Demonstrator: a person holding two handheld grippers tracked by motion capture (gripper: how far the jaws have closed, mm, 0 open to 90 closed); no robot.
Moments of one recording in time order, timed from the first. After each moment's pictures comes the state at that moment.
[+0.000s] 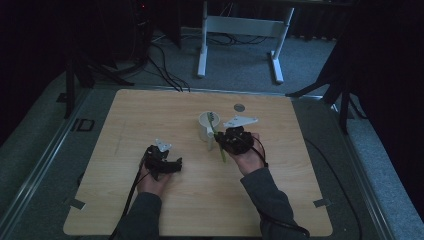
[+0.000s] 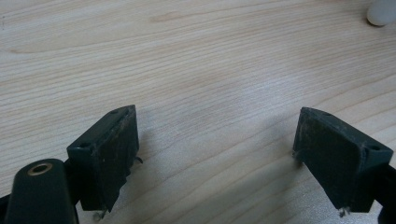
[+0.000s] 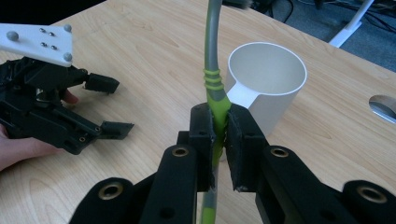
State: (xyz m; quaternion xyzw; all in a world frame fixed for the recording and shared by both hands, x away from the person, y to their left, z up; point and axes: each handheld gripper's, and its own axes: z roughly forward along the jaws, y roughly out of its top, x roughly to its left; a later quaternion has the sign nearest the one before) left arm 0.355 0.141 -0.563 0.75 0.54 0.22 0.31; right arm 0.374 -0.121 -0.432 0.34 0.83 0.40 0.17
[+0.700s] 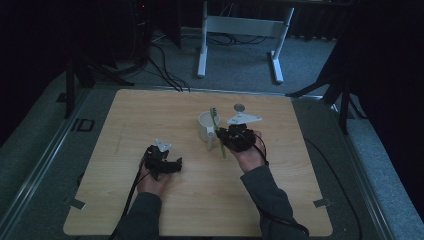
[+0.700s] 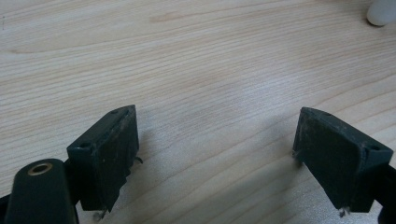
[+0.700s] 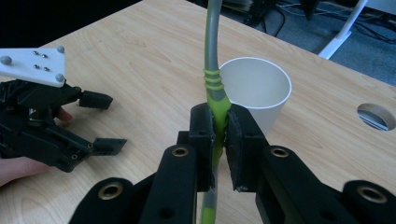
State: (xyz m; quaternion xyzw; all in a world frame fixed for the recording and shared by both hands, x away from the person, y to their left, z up) left arm 0.355 0.141 -0.563 0.75 0.54 0.22 0.31; right arm 0.380 -0.126 -0.428 0.35 0.81 0.43 0.19
